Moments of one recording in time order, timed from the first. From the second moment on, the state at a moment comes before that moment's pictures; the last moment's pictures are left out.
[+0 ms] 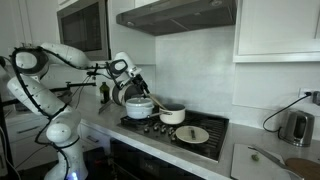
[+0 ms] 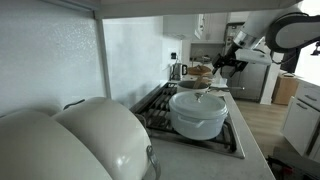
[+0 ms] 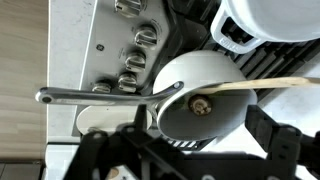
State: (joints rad) arm -0.24 -0.60 0.31 -2.43 -0.11 2.33 0.87
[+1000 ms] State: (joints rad) arm -0.24 -0.57 0.43 -2.35 -0.41 2.22 1.31
